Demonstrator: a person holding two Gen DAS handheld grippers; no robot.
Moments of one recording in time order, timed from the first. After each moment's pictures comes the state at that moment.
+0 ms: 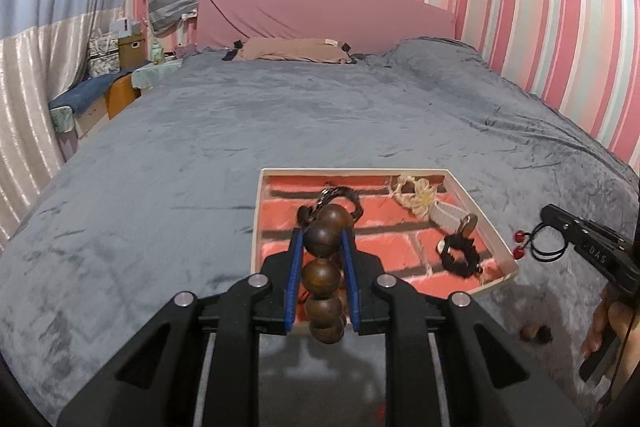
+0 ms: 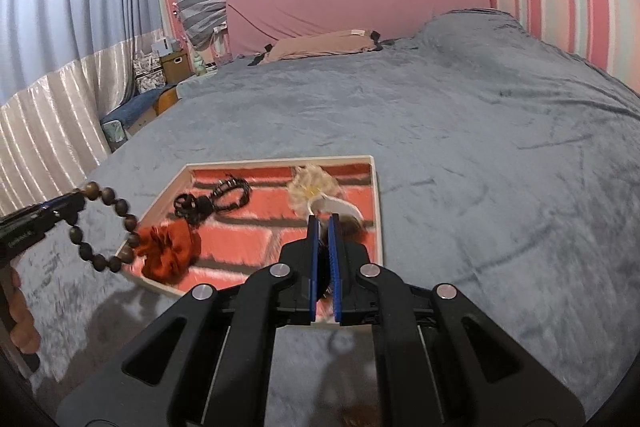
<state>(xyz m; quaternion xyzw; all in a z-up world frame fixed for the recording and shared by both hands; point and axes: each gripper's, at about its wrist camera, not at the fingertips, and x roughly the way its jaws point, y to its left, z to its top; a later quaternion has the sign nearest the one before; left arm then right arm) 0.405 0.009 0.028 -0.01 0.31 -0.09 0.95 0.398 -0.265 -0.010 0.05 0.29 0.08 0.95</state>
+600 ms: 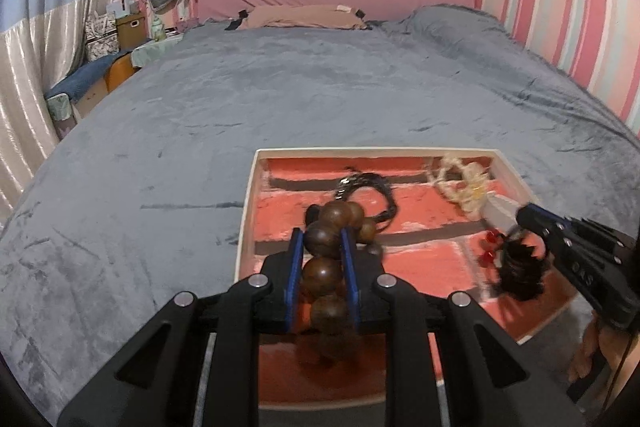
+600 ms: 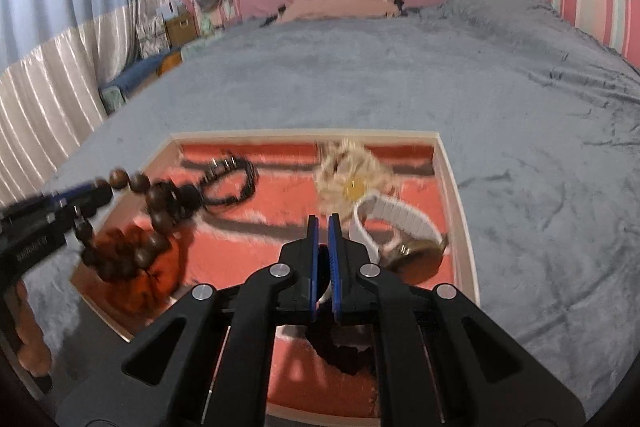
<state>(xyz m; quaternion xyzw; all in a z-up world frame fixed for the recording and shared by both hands) 0.493 -0.001 -0.036 0.01 0.37 -0.06 0.93 0.490 -0.210 -0.072 0.03 0.36 0.10 0.93</state>
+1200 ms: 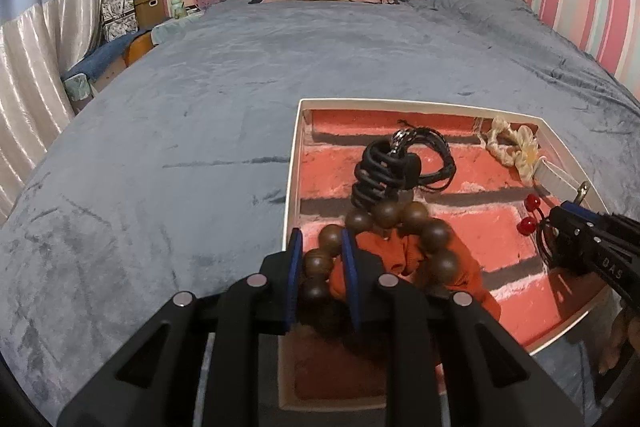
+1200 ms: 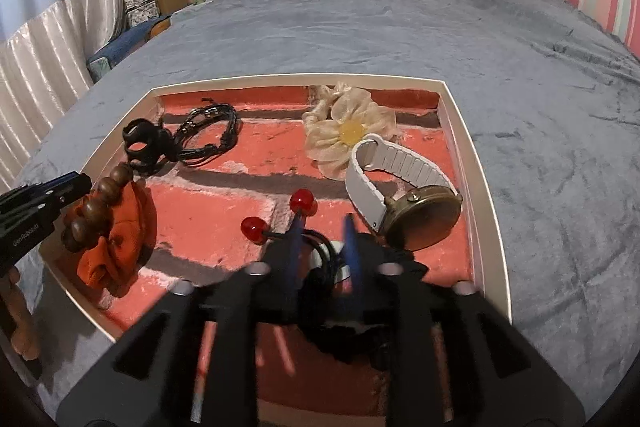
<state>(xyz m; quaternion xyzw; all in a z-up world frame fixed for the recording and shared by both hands) 0.493 0.024 -0.074 0.01 0.40 -0.02 0.92 0.492 -0.204 -0.099 0.00 0.40 0.08 0.91</state>
